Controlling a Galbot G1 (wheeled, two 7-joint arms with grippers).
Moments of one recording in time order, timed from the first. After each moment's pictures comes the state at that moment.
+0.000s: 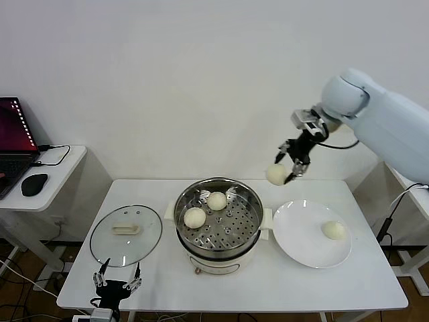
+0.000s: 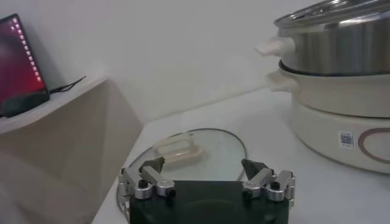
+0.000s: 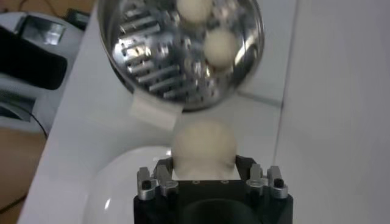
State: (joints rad) left arm 1.69 -1.44 -0.66 -1.99 0.14 0.11 -0.01; right arm 0.56 0.89 -0.92 1.28 0.14 -0.04 -1.46
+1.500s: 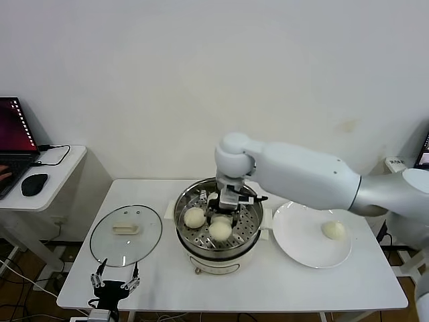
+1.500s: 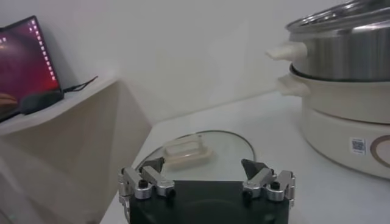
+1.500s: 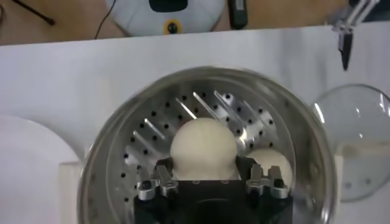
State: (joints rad) left arm 1.69 -1.45 -0.67 -2.00 0.12 0.10 -0.01; right arm 0.35 1.17 -1.03 1.46 -0.16 0.44 -1.39
